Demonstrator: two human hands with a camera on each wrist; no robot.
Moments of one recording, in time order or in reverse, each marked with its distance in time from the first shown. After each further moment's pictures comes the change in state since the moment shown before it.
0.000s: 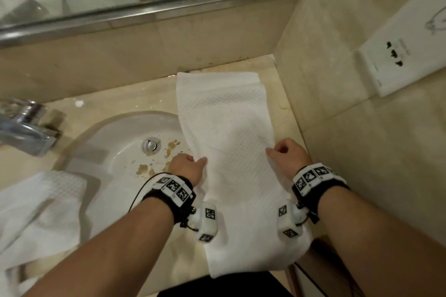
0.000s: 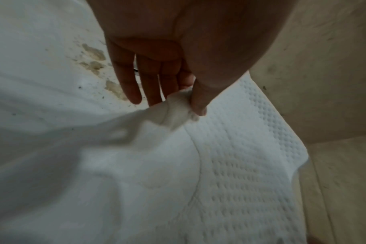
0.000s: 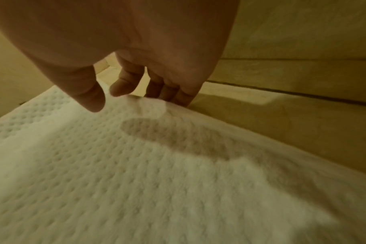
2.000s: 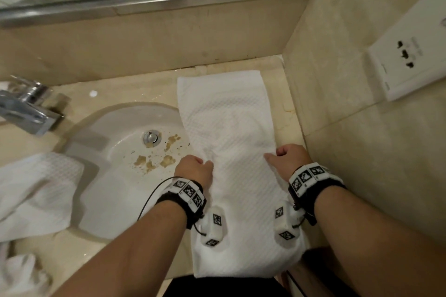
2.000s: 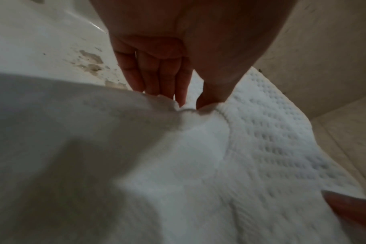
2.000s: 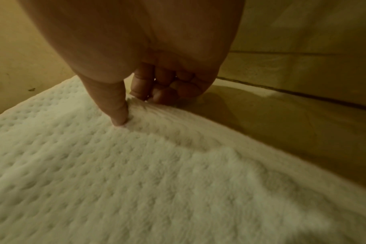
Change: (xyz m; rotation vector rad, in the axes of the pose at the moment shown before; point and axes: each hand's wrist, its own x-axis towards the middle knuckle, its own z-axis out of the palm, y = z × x) left_hand -0.015 -0.001 0.044 -0.055 0.047 -0.103; right_hand 0.009 -0.005 -0.012 -0.156 -0.127 -0.023
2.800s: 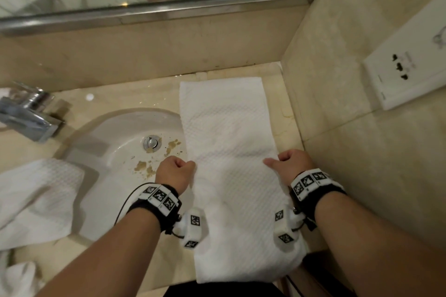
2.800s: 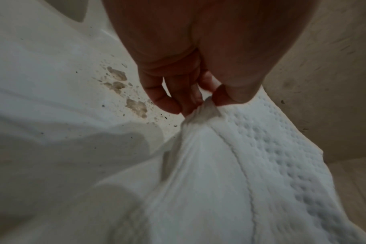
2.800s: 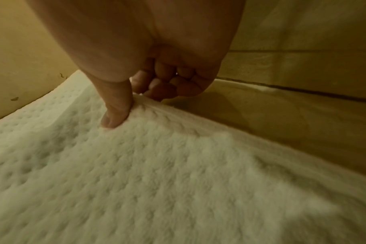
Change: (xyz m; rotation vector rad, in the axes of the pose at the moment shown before) left_hand 0.008 -0.014 -0.048 -0.098 0.104 0.111; right_hand 0.005 0.006 0.001 0.125 0.049 0.115
